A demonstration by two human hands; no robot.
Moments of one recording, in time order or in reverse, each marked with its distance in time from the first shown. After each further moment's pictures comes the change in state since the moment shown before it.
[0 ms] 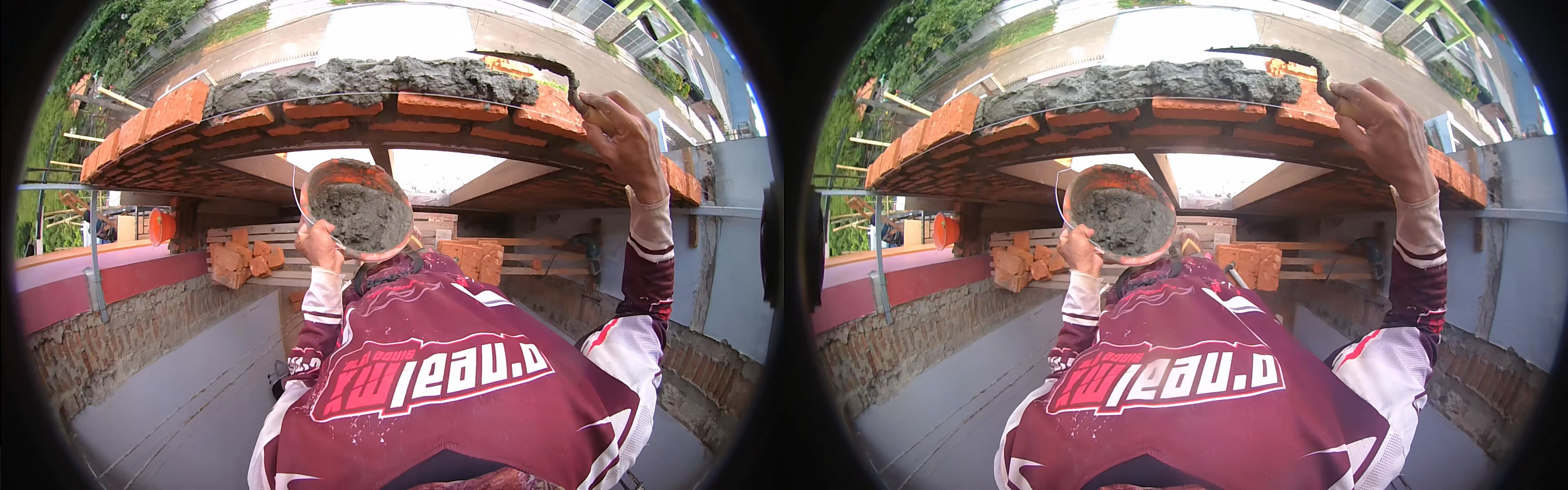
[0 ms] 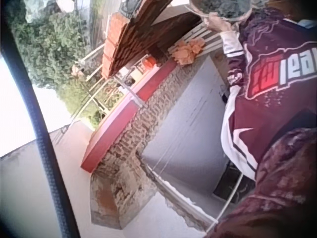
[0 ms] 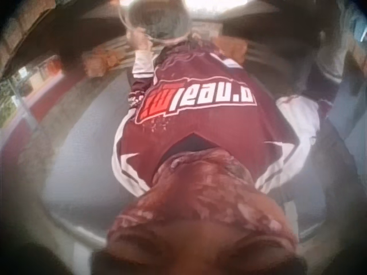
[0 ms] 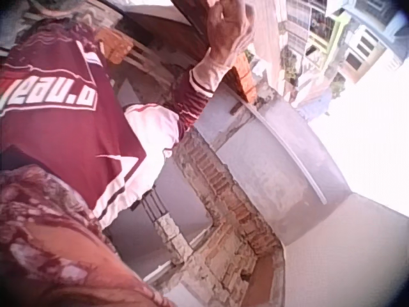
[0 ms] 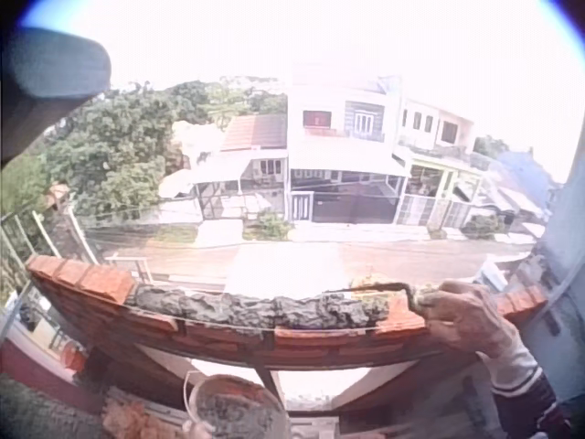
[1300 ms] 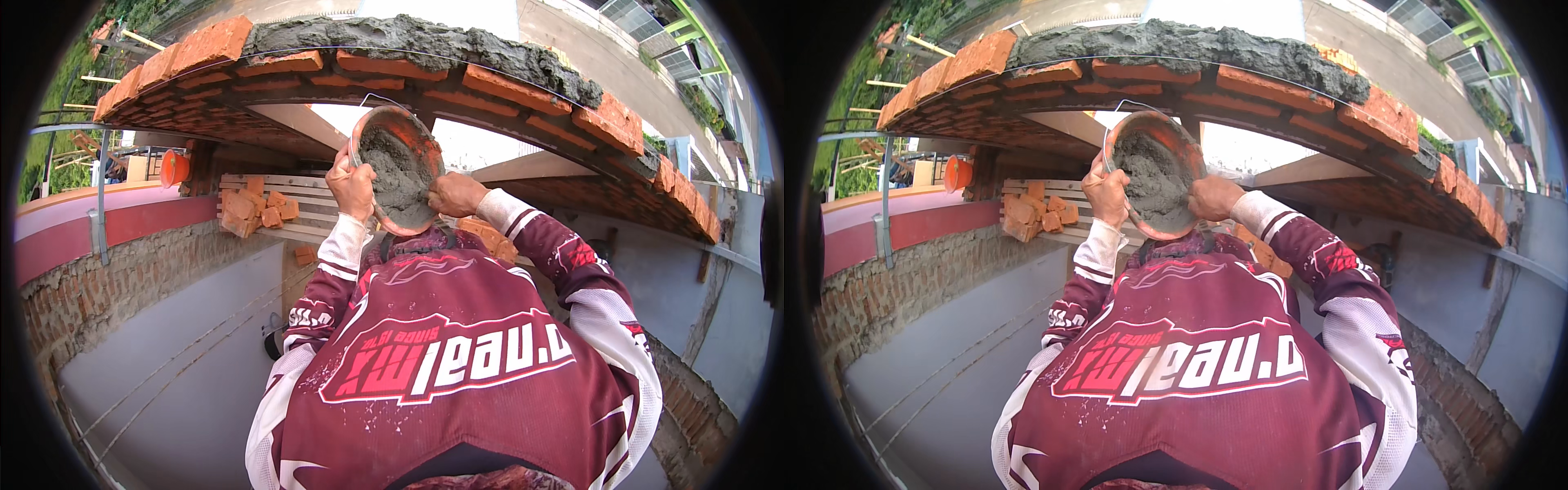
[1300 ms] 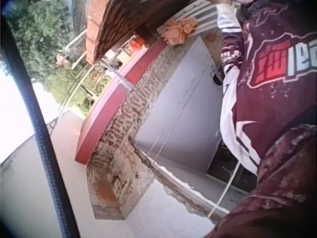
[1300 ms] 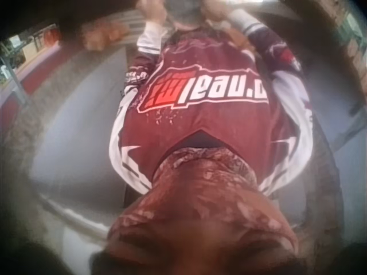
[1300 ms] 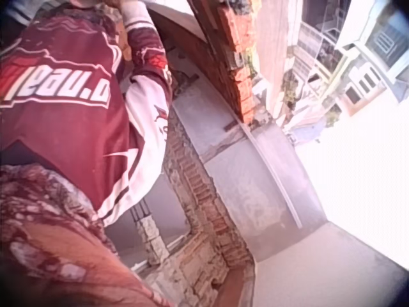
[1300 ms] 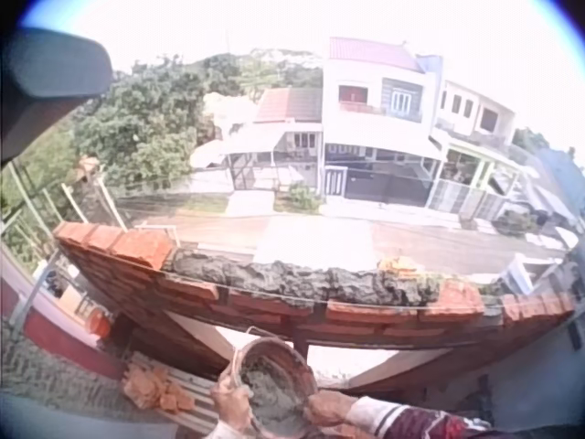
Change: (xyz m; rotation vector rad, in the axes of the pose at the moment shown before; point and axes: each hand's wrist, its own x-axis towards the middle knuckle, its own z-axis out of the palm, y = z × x) left_hand 0.021 0.018 0.012 -0.011 -0.365 0.240; right_hand -0.056 -0.160 0.320 0.397 -1.011 -0.174
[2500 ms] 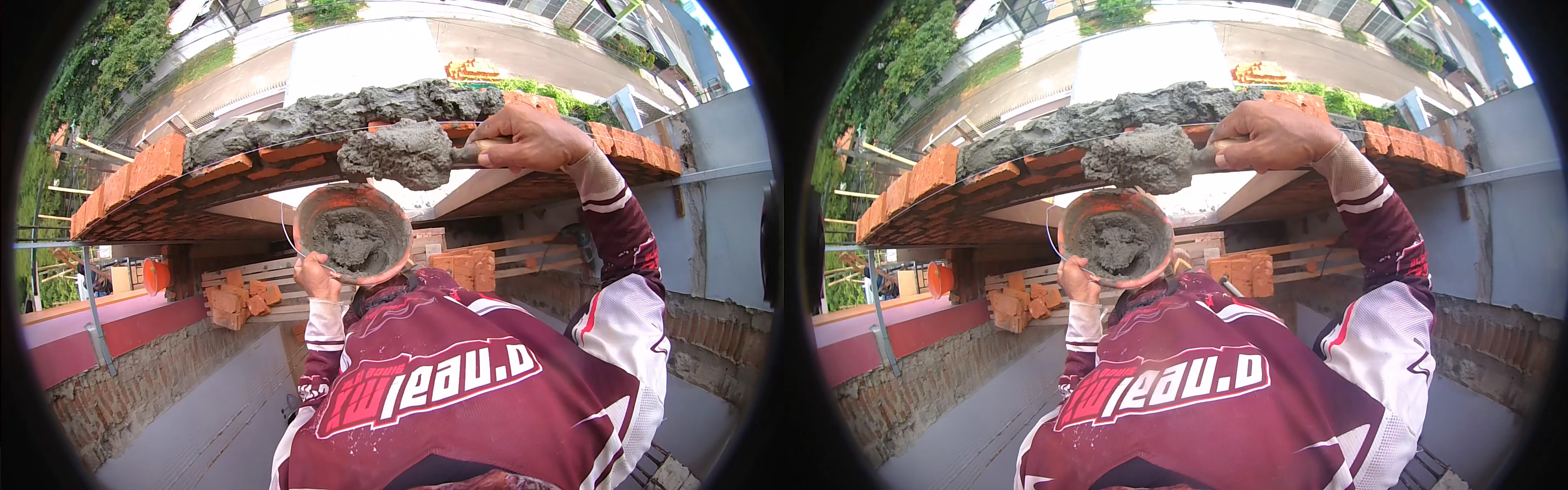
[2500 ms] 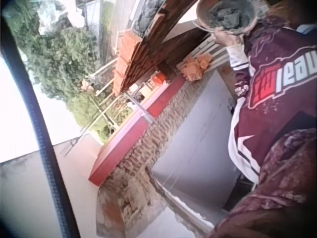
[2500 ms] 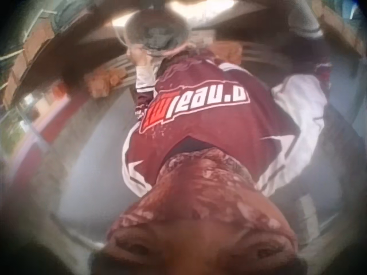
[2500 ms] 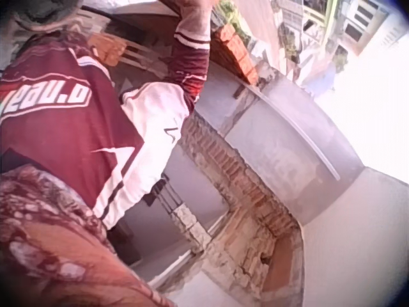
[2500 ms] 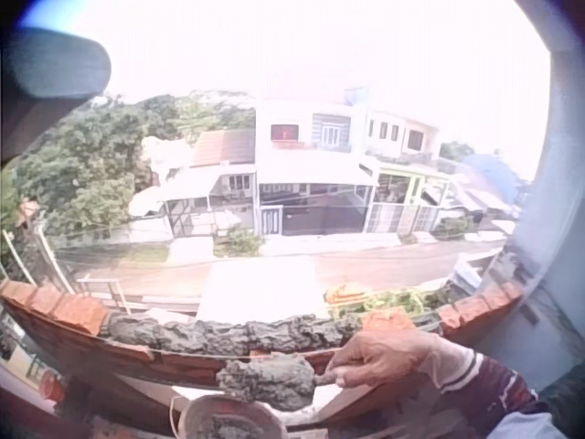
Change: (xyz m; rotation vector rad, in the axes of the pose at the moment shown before) left_hand -0.019 -0.009 0.000 -0.059 0.248 -0.421; right_hand -0.209 -0.018 -0.253 0.331 0.265 0.104
